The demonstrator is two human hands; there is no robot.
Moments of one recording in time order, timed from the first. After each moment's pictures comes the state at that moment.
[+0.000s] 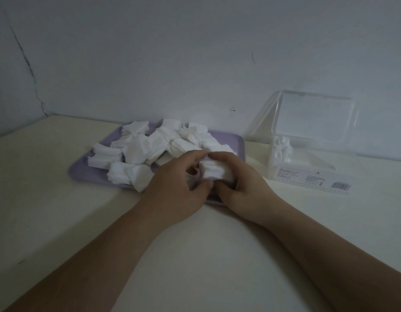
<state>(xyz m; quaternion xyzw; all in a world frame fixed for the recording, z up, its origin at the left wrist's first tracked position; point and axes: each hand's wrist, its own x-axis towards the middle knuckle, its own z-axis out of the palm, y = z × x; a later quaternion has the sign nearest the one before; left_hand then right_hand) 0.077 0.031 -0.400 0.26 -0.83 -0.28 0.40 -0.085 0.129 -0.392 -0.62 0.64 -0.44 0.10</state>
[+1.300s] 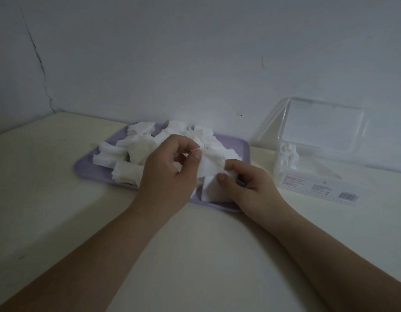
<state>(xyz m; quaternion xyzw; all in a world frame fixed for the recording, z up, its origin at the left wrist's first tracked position) 0.082 0.040 -0.371 0.29 -0.74 -0.32 0.52 -0.090 0.122 -0.397 -0.56 0.63 -0.51 0.17</state>
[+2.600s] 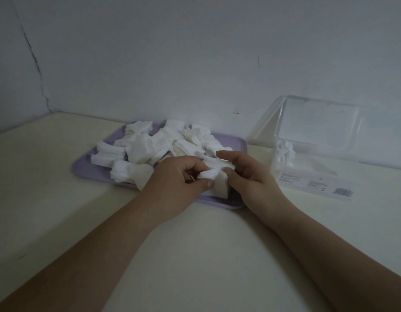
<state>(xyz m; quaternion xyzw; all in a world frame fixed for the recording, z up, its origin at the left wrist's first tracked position) 0.081 0.031 -0.386 0.27 -0.79 -0.41 0.36 -0.090 0.126 -0.391 -0.50 0.58 -0.58 0.28</state>
